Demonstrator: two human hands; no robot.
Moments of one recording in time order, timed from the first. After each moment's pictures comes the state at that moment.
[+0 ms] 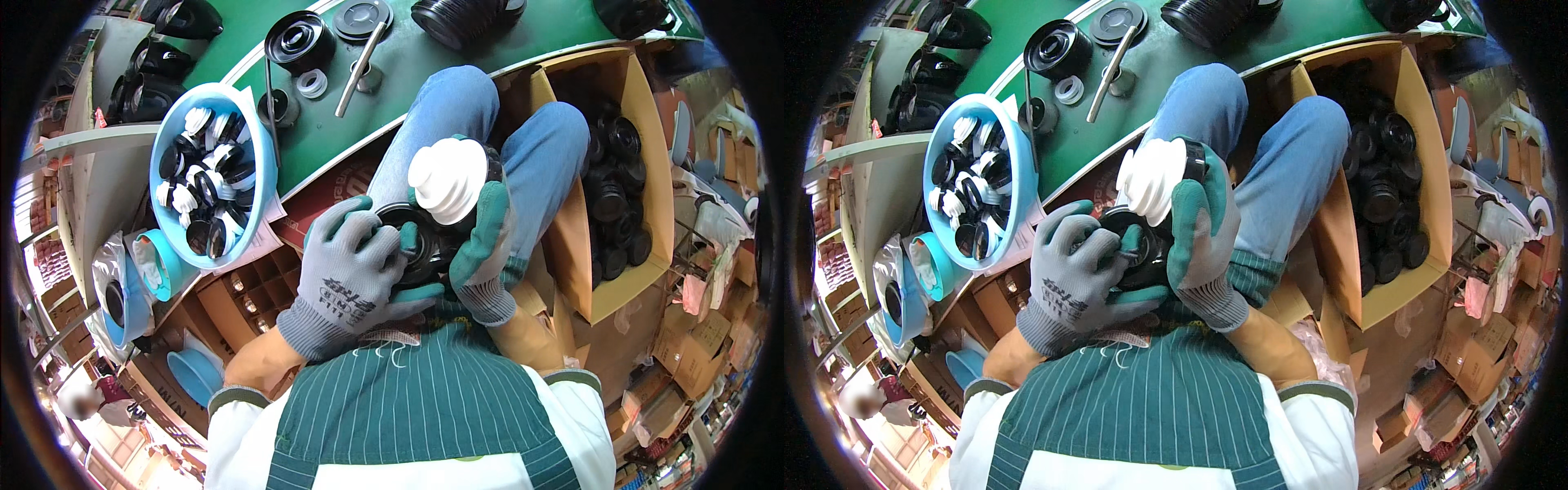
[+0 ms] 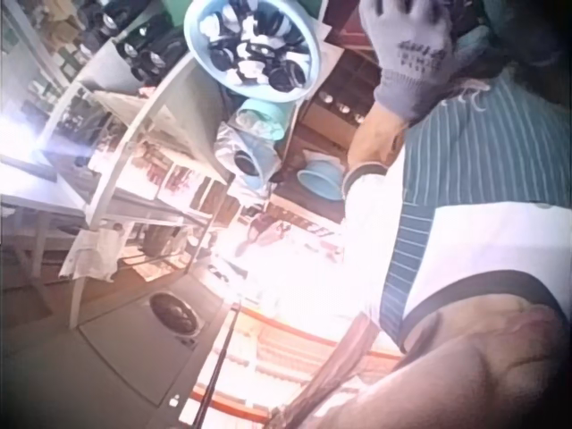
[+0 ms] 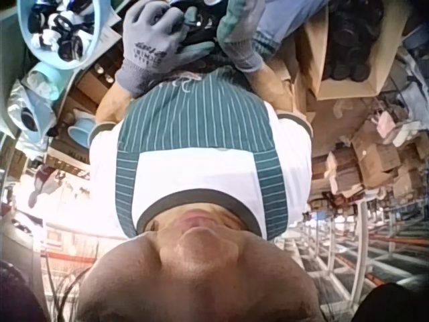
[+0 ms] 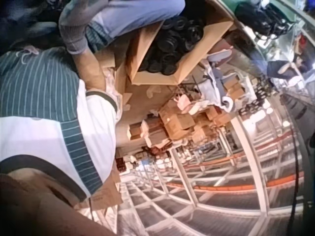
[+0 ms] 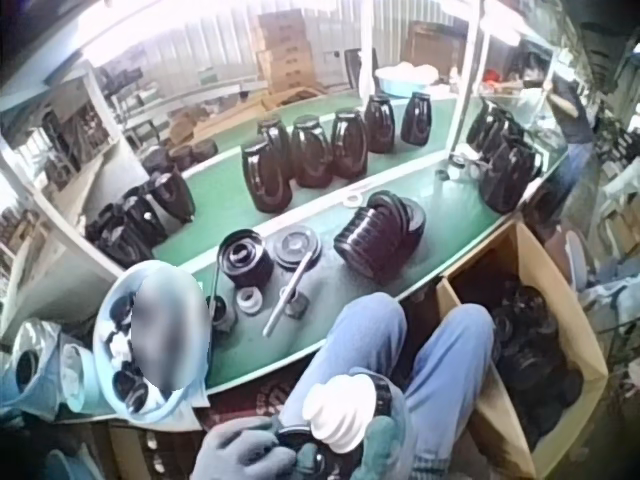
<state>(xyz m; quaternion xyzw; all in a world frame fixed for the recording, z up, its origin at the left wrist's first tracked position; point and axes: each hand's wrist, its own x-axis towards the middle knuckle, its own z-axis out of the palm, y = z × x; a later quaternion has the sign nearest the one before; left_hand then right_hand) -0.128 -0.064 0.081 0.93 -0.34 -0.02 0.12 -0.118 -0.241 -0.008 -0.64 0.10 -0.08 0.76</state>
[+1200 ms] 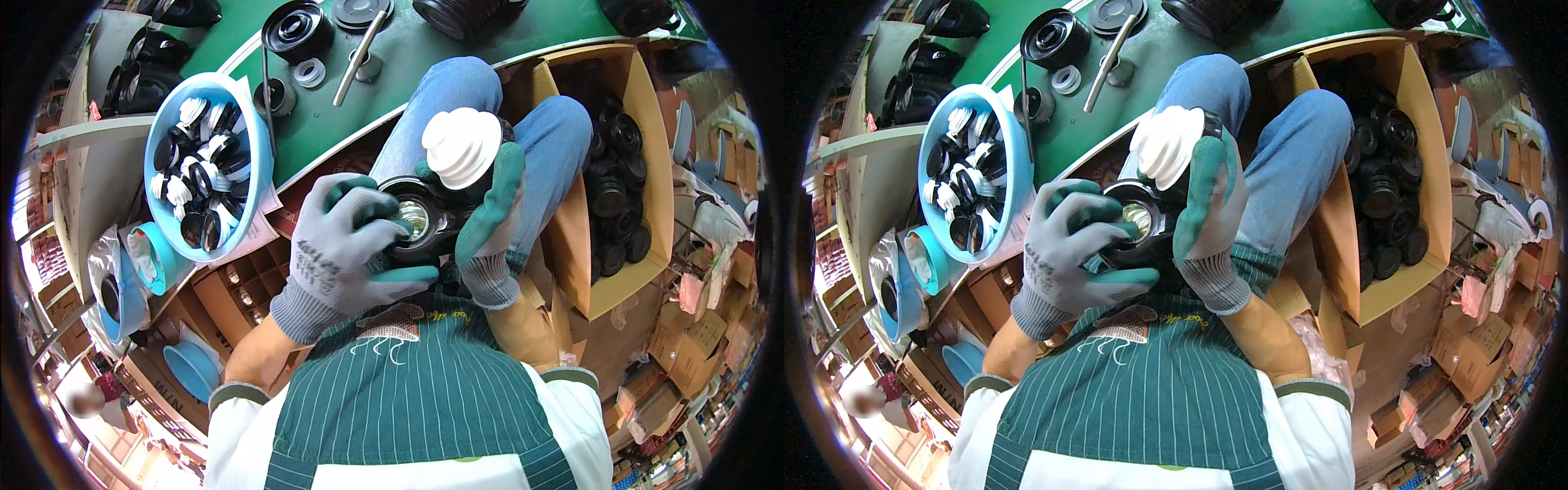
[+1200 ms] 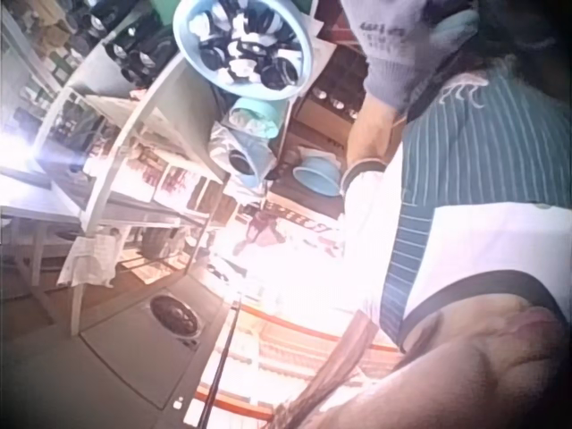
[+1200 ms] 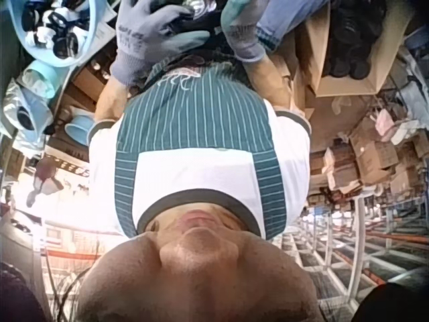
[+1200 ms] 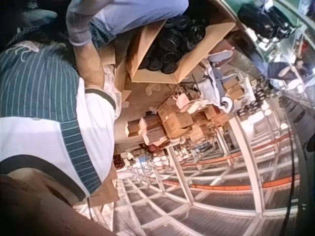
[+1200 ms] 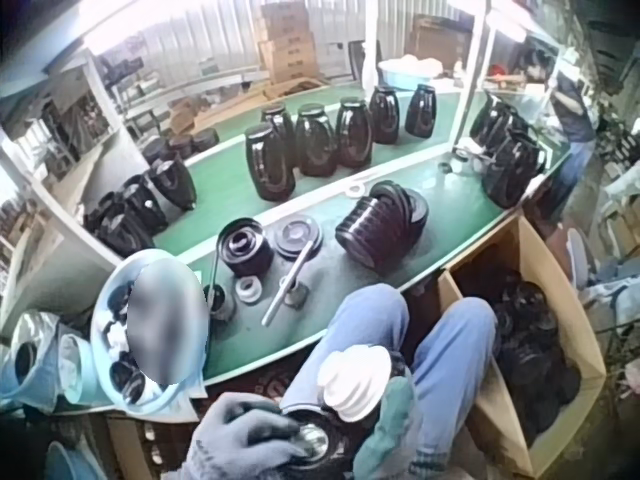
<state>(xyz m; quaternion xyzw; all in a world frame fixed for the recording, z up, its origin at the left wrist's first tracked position) -0.114 -0.059 0.077 0.93 -0.26 -0.02 0.26 -0.105 -0.247 -0.023 -0.73 0.05 -0.15 0.67</state>
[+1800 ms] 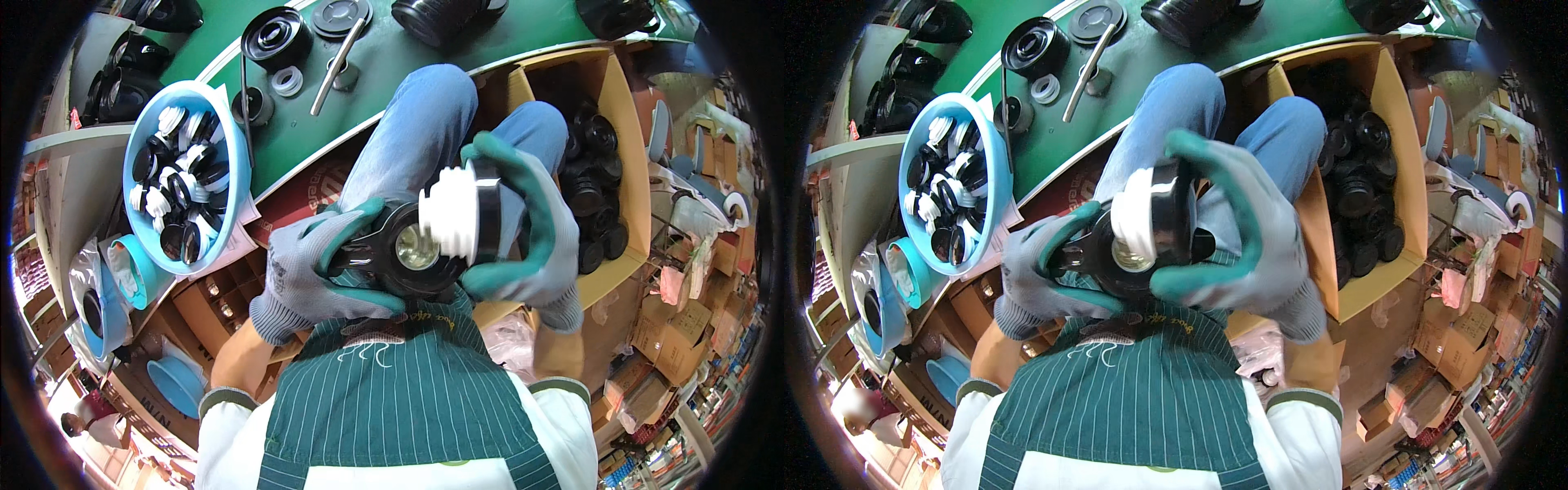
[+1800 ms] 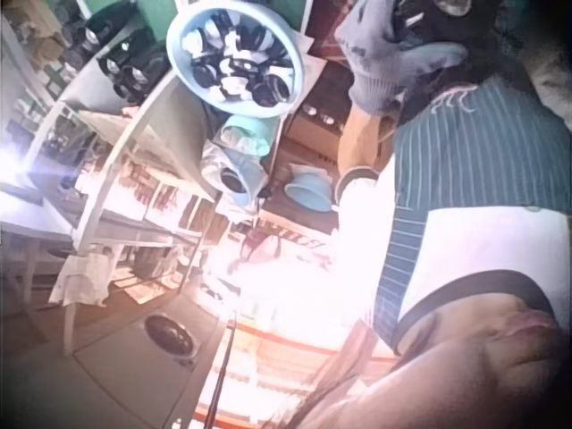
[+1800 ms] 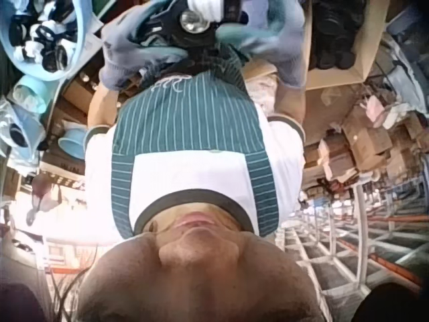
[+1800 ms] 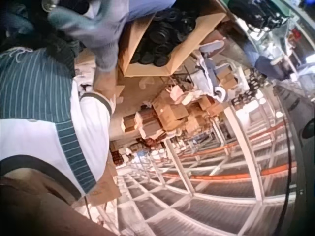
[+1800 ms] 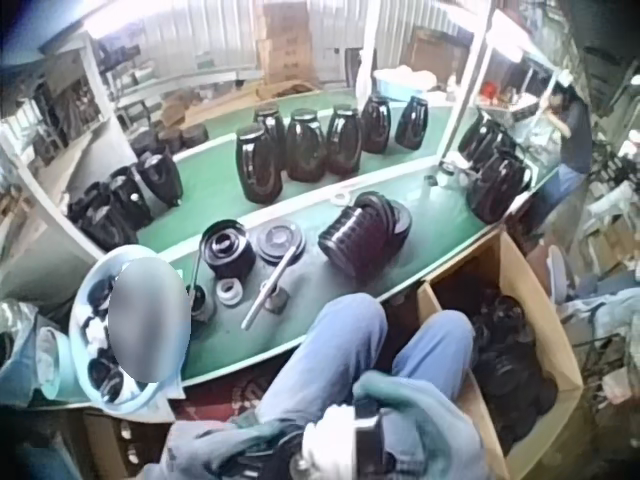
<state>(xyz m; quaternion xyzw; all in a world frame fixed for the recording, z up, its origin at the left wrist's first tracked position) -0.116 -0.037 0.056 0.86 -0.23 -0.07 0.46 -0.088 -0.326 0.076 -0.76 -0.19 0.05 0.62</state>
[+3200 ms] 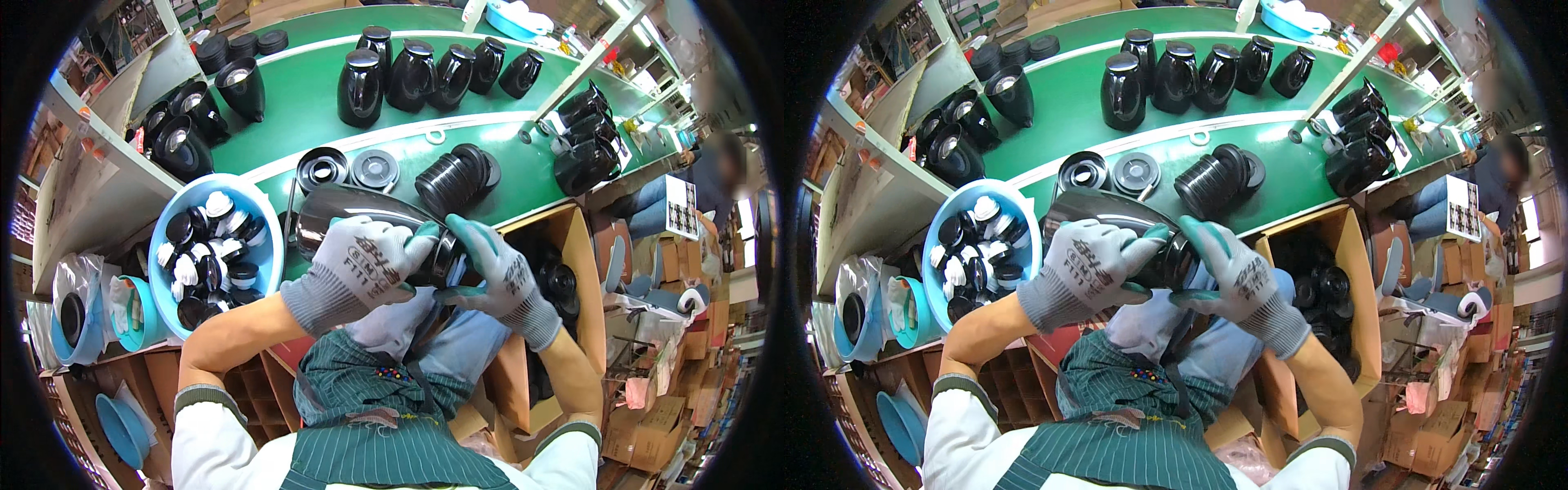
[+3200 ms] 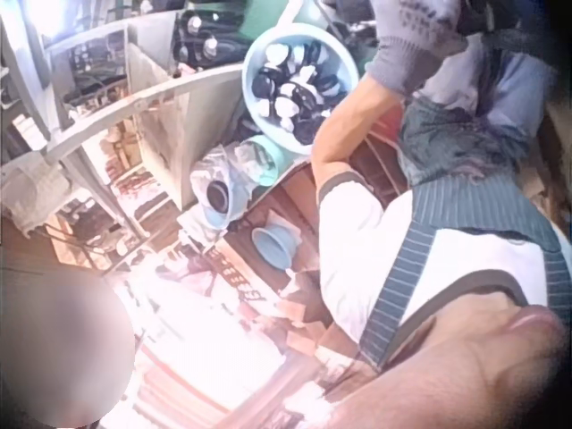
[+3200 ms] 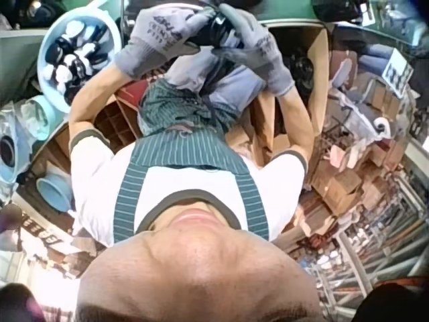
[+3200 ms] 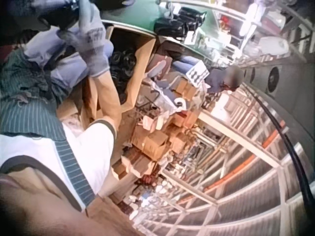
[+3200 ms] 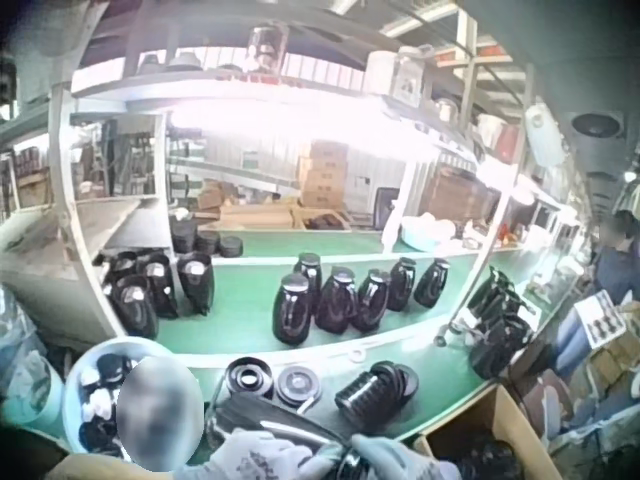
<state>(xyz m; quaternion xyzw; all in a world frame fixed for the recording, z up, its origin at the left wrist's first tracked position) 0.016 -0.039 0.134 0.91 -0.37 0.15 0.09 0.036 -0.306 0.120 -0.88 -0.39 -0.03 0.26</state>
